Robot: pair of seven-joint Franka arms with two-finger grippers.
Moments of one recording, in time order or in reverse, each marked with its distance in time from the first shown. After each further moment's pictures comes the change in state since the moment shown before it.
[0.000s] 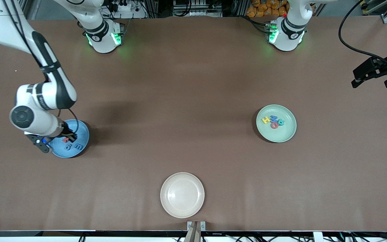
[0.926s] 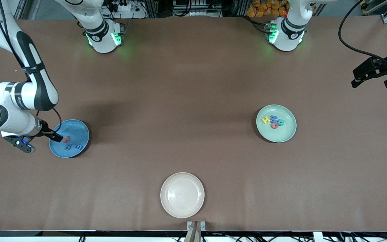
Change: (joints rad) left arm 0.000 0.000 -0.001 0.000 0.000 -0.001 0.000; right arm -0.016 -0.014 -0.055 0.046 -0.001 -0.030 -0.211
